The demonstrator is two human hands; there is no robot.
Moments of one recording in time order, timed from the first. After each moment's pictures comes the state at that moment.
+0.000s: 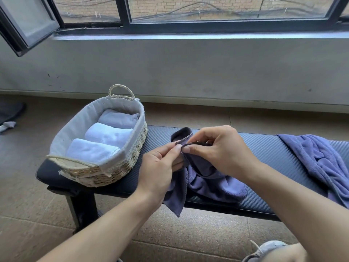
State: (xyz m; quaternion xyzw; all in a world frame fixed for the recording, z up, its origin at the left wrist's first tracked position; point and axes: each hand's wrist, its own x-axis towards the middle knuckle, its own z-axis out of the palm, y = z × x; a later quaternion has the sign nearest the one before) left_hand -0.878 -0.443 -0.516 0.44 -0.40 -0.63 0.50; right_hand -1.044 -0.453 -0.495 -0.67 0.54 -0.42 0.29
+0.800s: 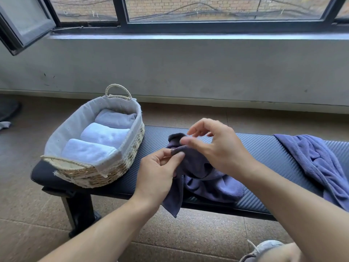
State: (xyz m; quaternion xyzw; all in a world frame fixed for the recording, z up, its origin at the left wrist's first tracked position) left_hand -0.873 -0.440 -0.530 0.50 -0.47 -0.56 0.46; right_hand -1.045 -0.459 -0.500 -0.67 0.58 -0.41 0.23
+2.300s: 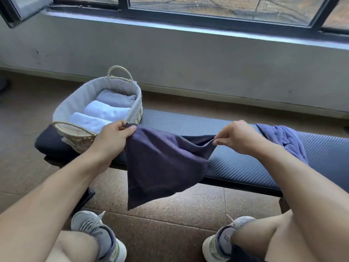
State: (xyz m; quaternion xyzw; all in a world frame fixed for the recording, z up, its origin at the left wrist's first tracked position) left_hand -0.773 -0.456 -0.518 0.58 -0.52 -0.50 0.38; right_hand -1.129 -0.439 -0.511 -0.73 0.66 -0.09 0.15
